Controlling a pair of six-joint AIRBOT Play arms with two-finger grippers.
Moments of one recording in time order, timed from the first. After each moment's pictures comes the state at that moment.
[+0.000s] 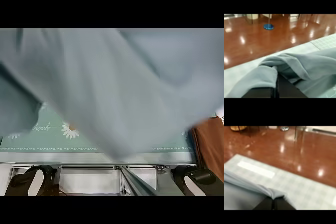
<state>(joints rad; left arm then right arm) 0.27 -0.57 1.58 0.78 -1.37 -1.24 0.17 -0.72 1.88 -1.26 1.49 1.53</state>
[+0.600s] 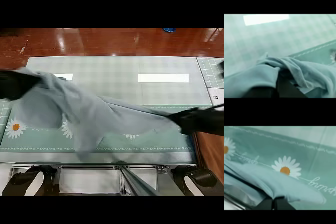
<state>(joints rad) 0.10 -0.71 1.13 0.91 -1.28 -1.26 0.17 -0.56 0.90 -1.18 1.36 1.59</state>
